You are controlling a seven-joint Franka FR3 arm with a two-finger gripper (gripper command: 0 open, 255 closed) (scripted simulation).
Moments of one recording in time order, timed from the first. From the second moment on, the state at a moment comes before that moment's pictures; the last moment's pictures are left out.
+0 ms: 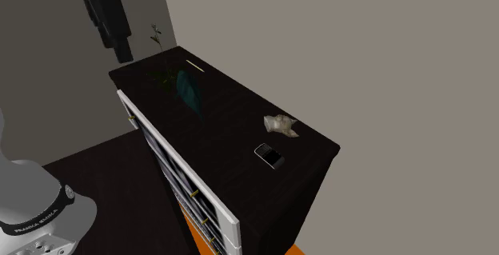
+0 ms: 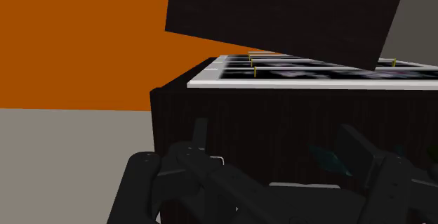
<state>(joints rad) 0.00 -0.76 0.00 -2.34 -0.12 1.48 -0.13</state>
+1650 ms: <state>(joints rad) -0.14 -0.09 0.09 -2.41 0.00 2.26 0.55</state>
